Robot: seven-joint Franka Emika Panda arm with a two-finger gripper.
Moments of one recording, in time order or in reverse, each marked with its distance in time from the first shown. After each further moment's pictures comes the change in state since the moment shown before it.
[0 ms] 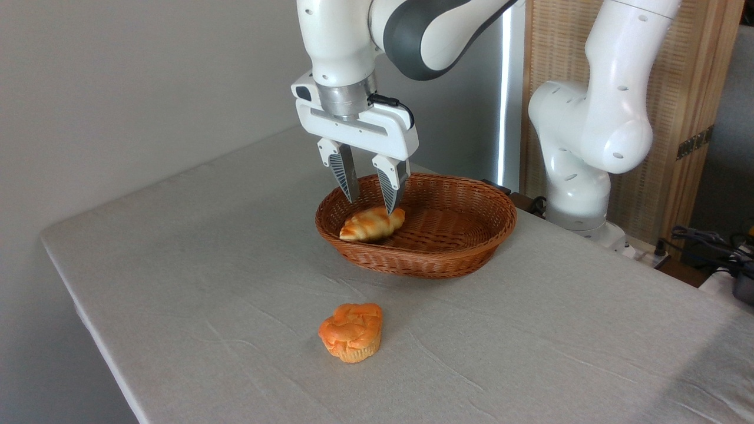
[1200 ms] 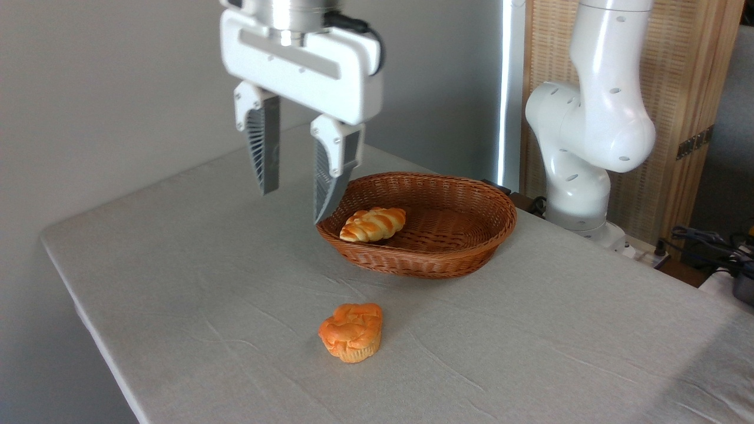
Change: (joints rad) arm 0.080 0.286 0.217 0.623 0.105 -0.055 0.316
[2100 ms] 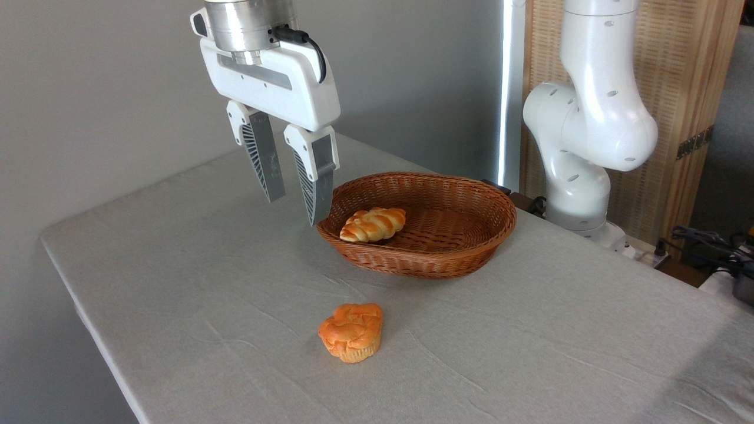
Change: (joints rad) arm 0.082 0.101 -0.146 0.118 0.042 -0.184 0.059
